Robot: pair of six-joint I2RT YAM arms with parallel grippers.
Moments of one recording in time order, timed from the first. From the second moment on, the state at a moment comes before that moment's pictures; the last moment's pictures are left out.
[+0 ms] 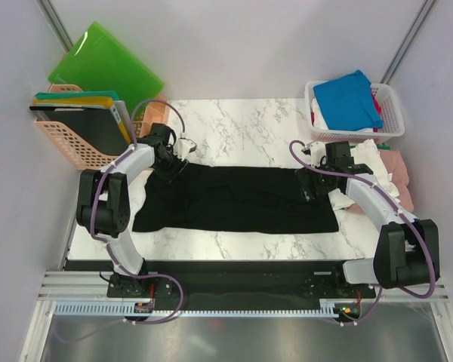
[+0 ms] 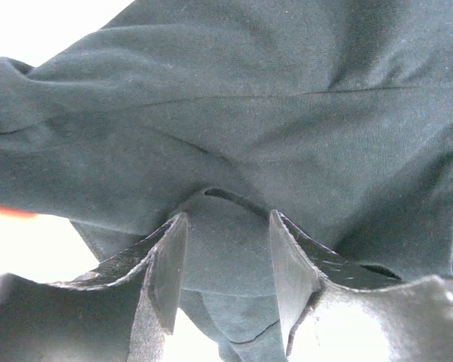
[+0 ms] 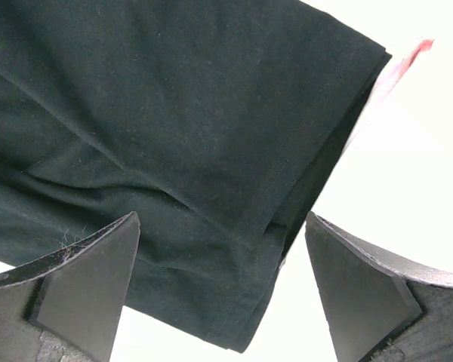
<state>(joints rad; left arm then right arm) -0.17 1.79 1.24 -0.67 0.16 0.56 0.11 1.36 0.89 -0.54 -0.16 -0.28</state>
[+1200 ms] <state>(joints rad) -0.17 1.46 0.89 -0.71 0.13 0.58 0.11 1.36 0.88 -0.54 -0.16 -0.28</state>
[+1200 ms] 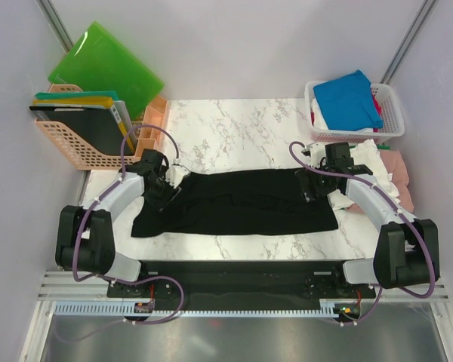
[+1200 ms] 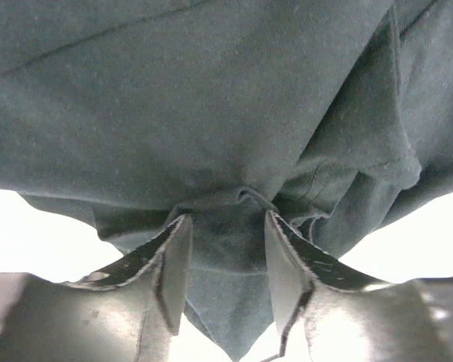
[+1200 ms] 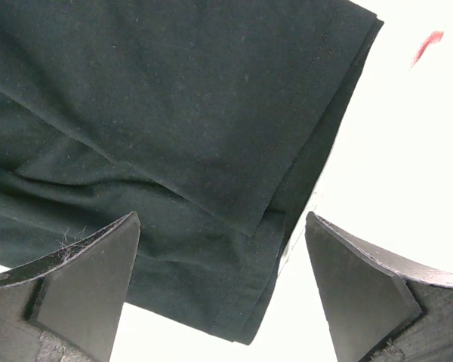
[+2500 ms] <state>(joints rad) -0.15 1.86 1.23 -0.49 0.06 0.58 0.11 1.36 0.87 -0.54 -0.16 -0.29</state>
